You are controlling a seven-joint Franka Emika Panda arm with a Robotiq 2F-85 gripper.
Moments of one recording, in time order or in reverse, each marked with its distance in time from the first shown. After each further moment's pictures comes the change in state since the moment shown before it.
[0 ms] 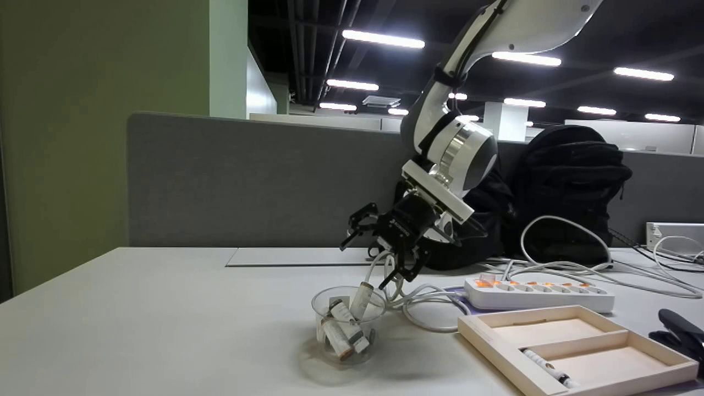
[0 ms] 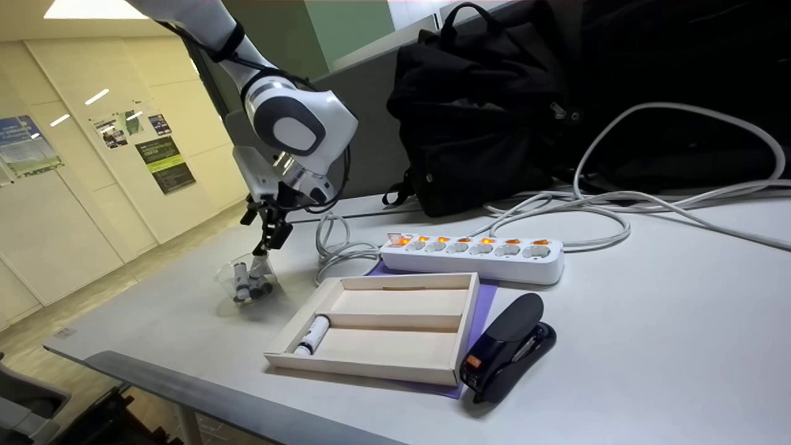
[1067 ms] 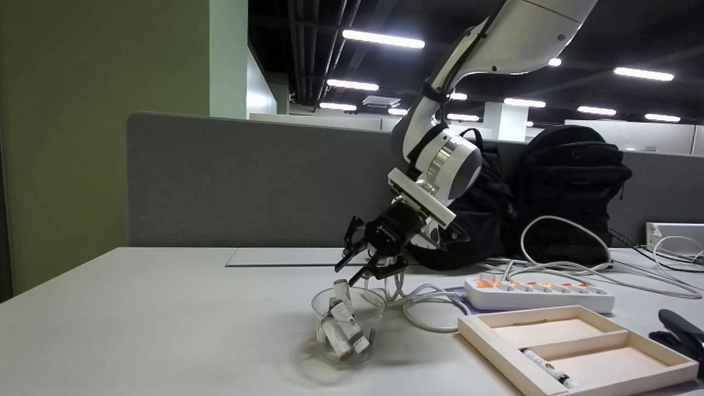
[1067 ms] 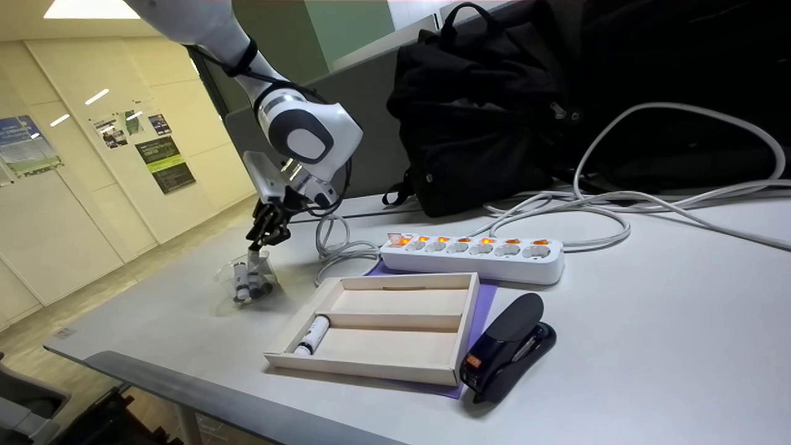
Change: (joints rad) arm 0.017 0.106 -0.001 0.134 -0.010 -0.048 0.071
